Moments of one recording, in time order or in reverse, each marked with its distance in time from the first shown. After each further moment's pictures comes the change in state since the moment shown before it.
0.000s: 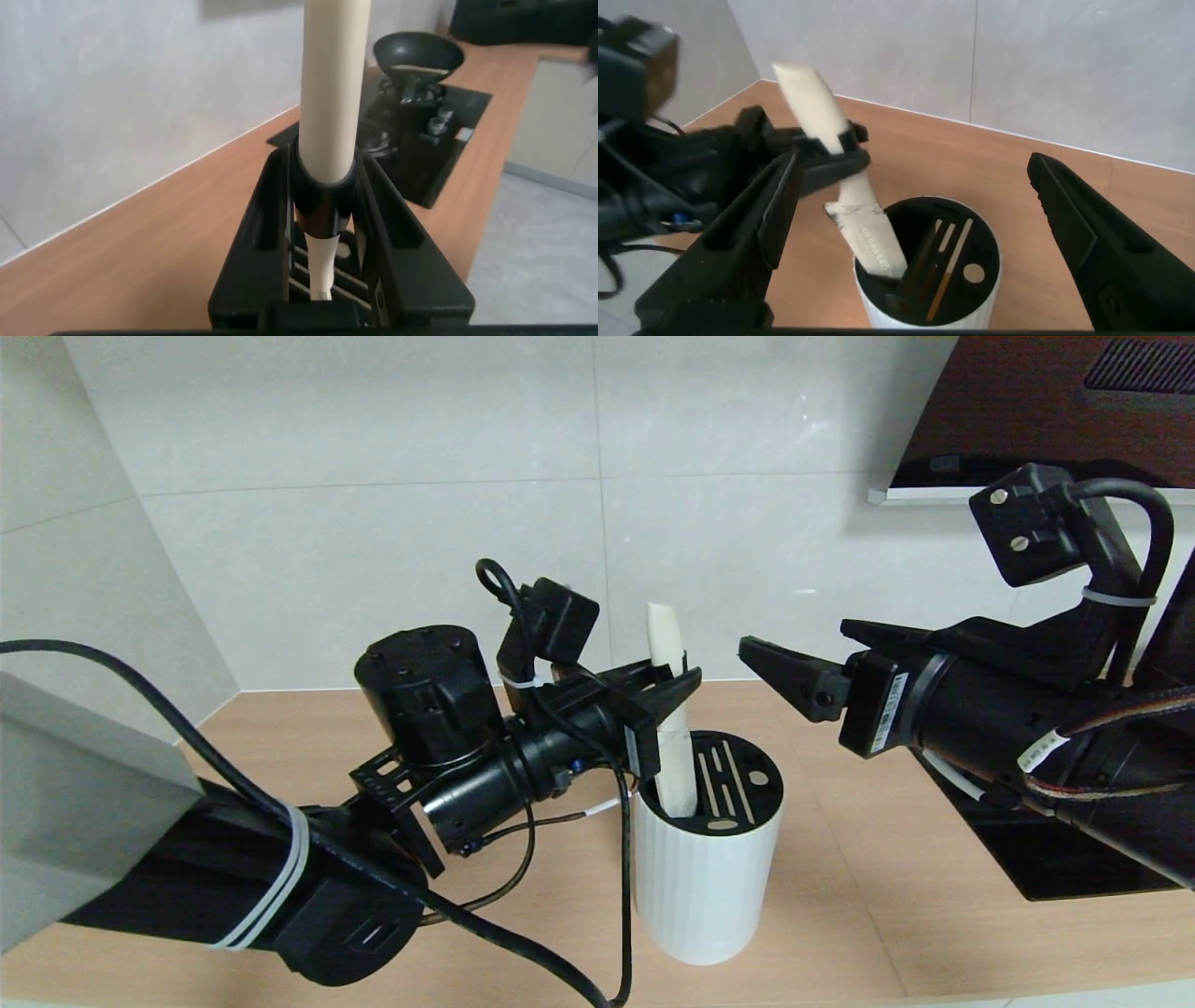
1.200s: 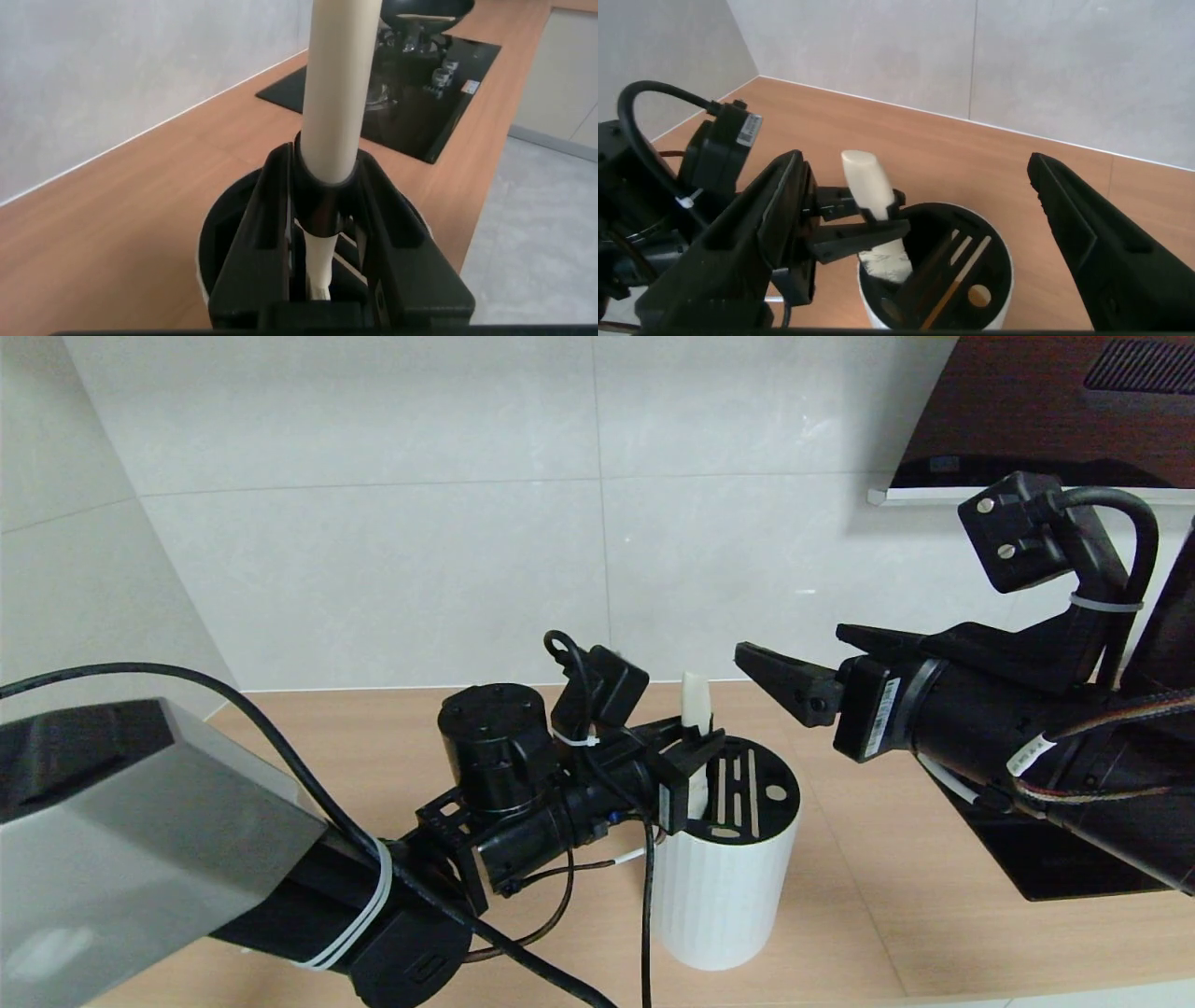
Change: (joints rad) left arm -0.040 0.106 0.027 -0.020 0.017 0.025; right arm 0.000 0.008 0.001 0.000 0.000 0.000
